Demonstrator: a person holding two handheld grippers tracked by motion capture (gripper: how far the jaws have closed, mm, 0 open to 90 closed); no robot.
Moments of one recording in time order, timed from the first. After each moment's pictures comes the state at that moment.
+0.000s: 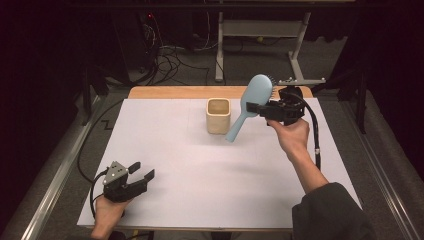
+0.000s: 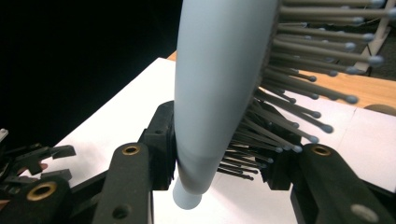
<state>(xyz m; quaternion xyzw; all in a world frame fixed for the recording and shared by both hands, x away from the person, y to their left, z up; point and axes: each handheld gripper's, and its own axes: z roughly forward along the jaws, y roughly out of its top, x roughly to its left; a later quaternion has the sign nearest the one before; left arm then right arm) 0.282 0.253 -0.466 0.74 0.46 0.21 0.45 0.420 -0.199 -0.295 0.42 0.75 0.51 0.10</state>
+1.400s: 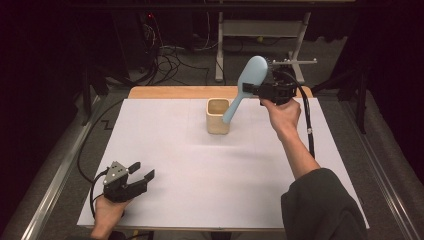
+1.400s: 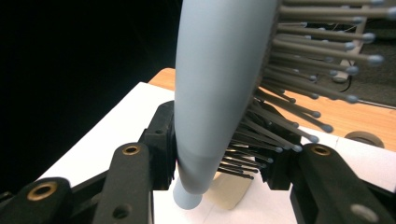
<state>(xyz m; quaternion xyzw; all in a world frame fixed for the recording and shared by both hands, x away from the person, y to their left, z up) 0.282 0.253 -0.466 0.74 0.46 0.21 0.45 0.465 -0.185 -0.279 0.45 0.72 0.51 0.12</state>
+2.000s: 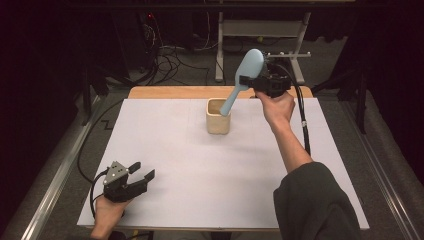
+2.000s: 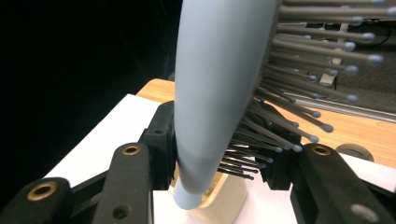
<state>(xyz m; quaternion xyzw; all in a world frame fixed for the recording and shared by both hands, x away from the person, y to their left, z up) 0.281 0.253 -0.466 0.74 0.46 0.21 0.45 0.482 -0.171 -0.272 0.47 0.71 0.50 0.14</state>
